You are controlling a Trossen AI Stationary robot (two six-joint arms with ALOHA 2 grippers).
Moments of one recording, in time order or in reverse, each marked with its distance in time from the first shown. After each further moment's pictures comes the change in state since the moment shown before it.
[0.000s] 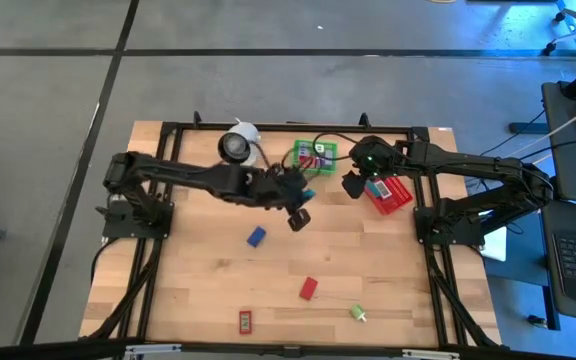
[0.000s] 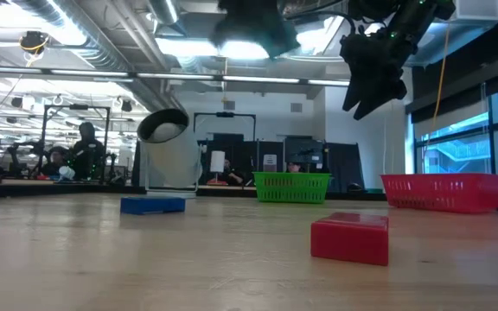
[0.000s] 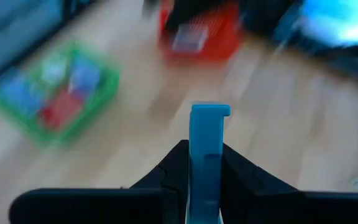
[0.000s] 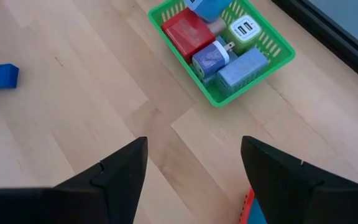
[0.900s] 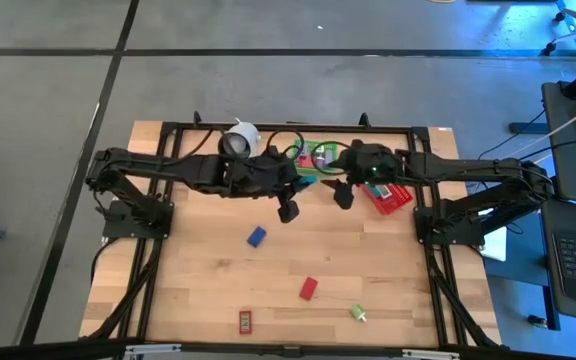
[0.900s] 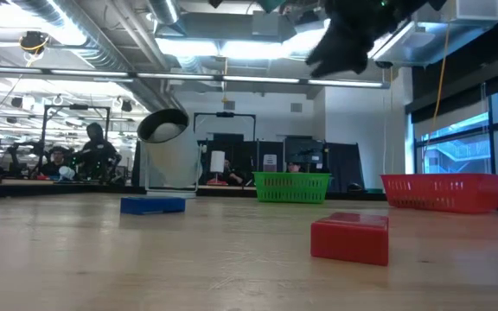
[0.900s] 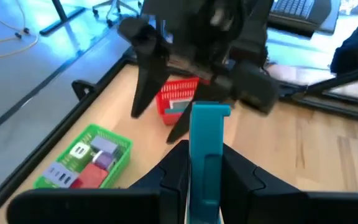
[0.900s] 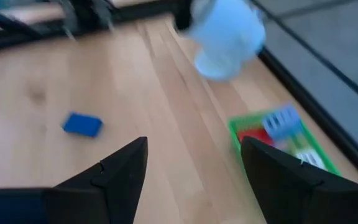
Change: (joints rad) left arm 0.007 -0.142 -0.001 0.103 -0.037 0.246; right arm 0.154 0.000 0.000 0.362 0.018 -0.221
